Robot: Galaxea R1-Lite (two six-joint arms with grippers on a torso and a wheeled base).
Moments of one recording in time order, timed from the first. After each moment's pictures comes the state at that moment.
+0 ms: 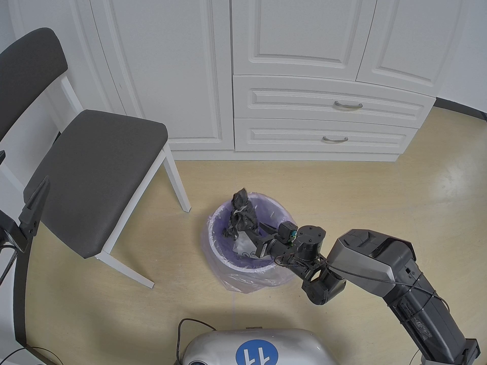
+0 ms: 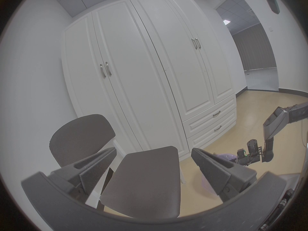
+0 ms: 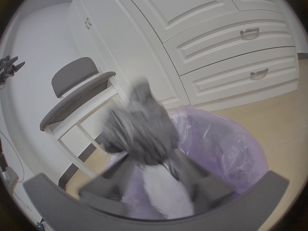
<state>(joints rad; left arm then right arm) -0.25 0.84 -0.34 -0.73 0.14 0.45 0.53 2.85 -1.43 -1.45 0.13 0.25</state>
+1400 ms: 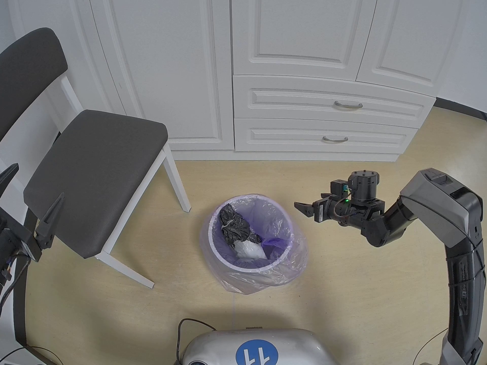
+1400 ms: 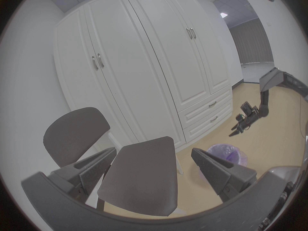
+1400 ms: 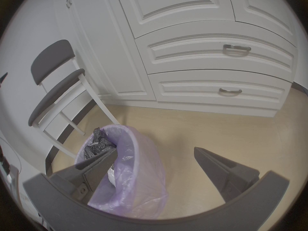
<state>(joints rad) -0.26 0.89 -0.31 -0.73 0.14 0.47 0.25 2.45 -1.28 -0.86 0.25 -0.01</state>
